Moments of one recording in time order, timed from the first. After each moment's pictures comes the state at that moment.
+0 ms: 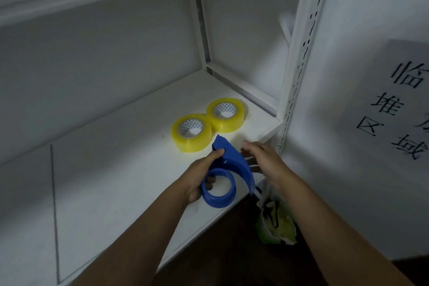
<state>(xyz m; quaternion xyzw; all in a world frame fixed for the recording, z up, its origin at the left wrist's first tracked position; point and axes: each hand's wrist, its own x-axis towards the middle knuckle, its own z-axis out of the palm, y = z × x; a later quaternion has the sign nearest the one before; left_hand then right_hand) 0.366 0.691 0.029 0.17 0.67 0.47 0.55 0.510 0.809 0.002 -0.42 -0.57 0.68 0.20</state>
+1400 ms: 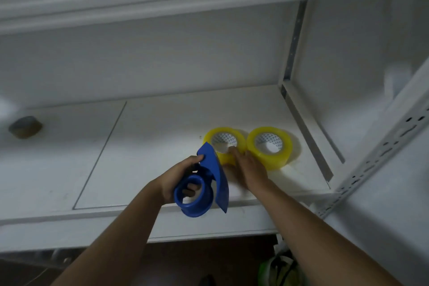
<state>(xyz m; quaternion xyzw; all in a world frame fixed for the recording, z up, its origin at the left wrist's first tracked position) 0.309 0.680 0.014 0.04 0.56 0.62 0.56 0.381 0.883 -0.020 -0.13 -0.96 0.25 0.03</state>
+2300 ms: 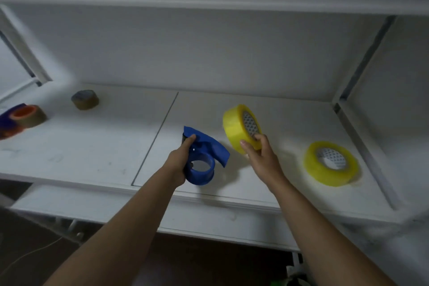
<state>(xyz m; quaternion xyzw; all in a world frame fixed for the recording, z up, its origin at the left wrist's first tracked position) 0.248 0.551 0.014 -0.15 0.62 0.74 0.21 0.329 0.758 0.019 -0.18 -0.81 0.55 0.10</state>
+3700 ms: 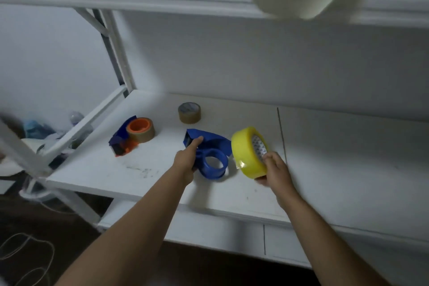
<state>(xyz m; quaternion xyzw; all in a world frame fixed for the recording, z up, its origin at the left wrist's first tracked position) 0.047 0.159 -0.001 -0.20 0.59 0.76 0.18 0.153 0.368 -0.005 -0.25 -0.73 0.63 0.10</state>
